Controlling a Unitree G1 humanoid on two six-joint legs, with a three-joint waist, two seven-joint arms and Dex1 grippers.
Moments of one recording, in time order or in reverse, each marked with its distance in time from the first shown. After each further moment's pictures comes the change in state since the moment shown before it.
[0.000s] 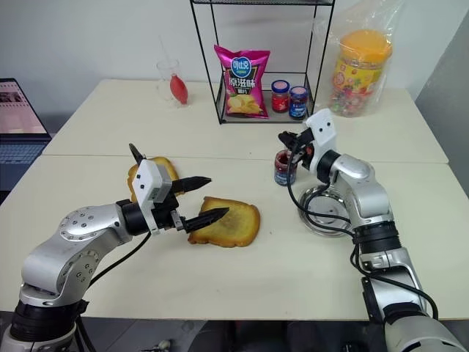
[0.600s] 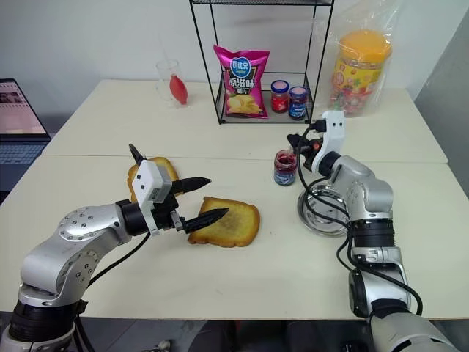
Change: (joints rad) left arm 0.004 0.006 0.000 0.000 0.007 -0.003 -0.001; right arm -0.052 0.110 -0.244 0.025 0.170 0.327 -0.163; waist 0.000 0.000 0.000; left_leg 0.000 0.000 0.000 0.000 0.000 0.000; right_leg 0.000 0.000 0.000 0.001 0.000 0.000
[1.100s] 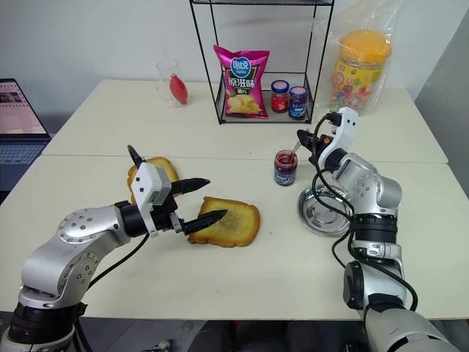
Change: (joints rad) left arm 0.017 0.000 -0.002 0.009 0.027 -0.042 -0.023; right arm -0.028 0.033 -0.150 0.047 0.108 0.110 -0.124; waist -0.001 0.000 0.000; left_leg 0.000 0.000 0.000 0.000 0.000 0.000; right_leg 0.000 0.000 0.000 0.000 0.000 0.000
